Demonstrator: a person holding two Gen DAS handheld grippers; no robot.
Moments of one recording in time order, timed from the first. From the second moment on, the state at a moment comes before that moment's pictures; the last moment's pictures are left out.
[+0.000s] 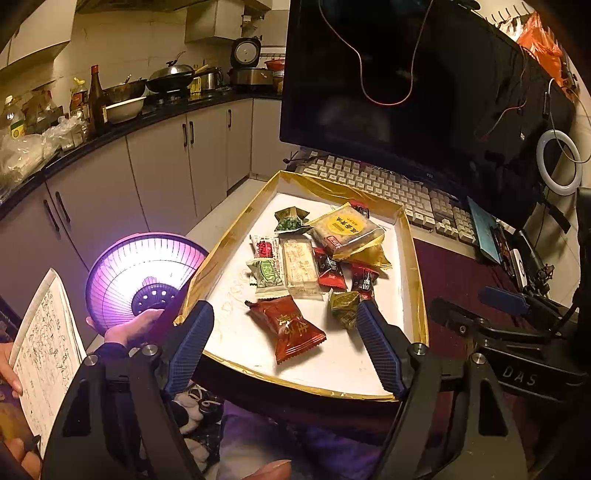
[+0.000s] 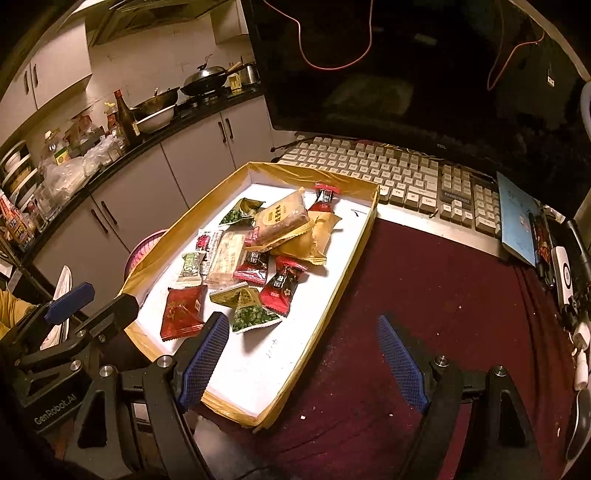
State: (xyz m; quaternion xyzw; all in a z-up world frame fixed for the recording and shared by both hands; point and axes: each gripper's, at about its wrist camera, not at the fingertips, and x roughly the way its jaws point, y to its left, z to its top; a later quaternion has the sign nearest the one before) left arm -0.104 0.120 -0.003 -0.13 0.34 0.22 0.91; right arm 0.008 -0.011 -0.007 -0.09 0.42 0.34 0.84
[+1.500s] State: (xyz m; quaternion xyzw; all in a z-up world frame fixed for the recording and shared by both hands) left arm -0.095 0.130 -0.008 -0.13 0.35 0.20 0.90; right arm 0.016 -0.004 -0.006 -0.09 0.42 0.34 0.84
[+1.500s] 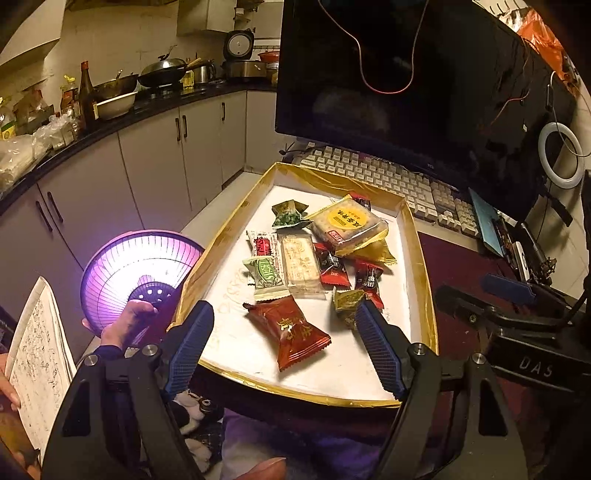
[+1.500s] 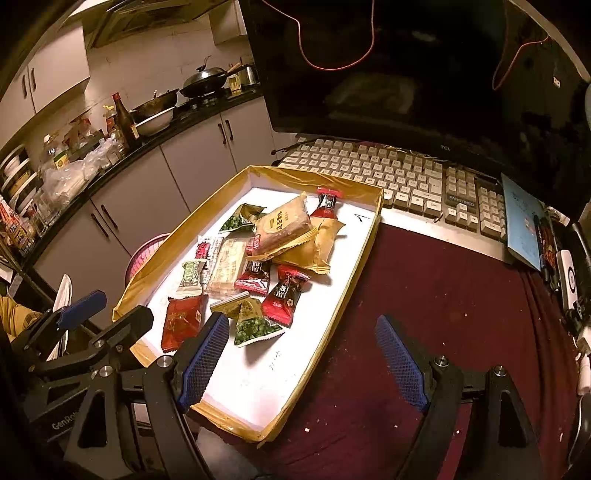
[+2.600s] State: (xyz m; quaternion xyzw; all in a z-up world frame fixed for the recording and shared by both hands) left arm -0.095 0.131 -0.010 -0.14 0.35 0.20 0.91; right arm 0.017 0.000 -0.005 -0.09 0.42 0.34 0.84
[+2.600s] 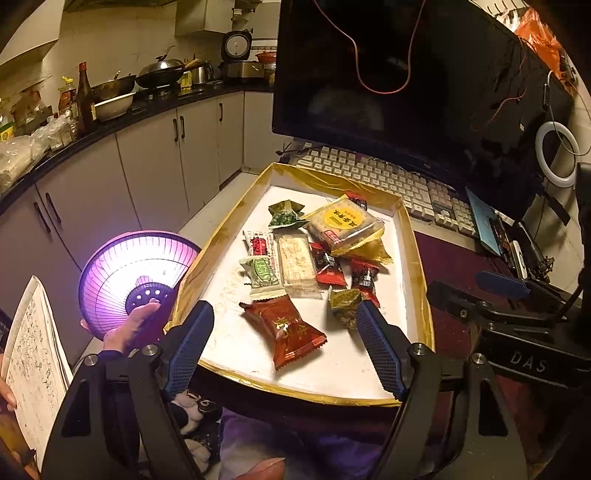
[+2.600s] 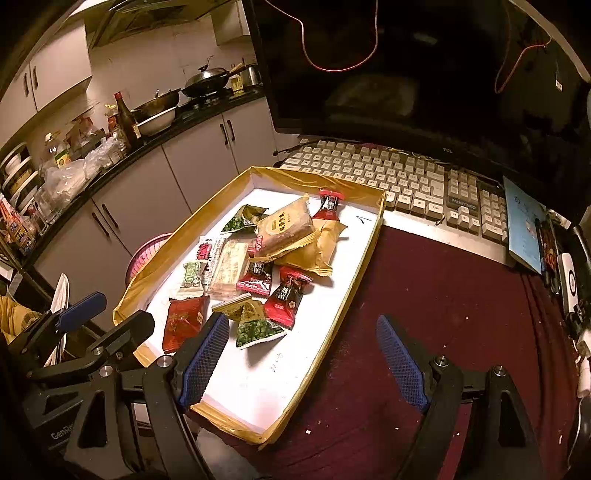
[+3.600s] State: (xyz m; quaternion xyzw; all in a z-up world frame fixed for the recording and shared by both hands) left arm -0.092 0.130 -0.012 -0.12 0.36 0.21 0.90; right arm 0.015 0.001 0.004 -0.09 0.40 0.35 0.84
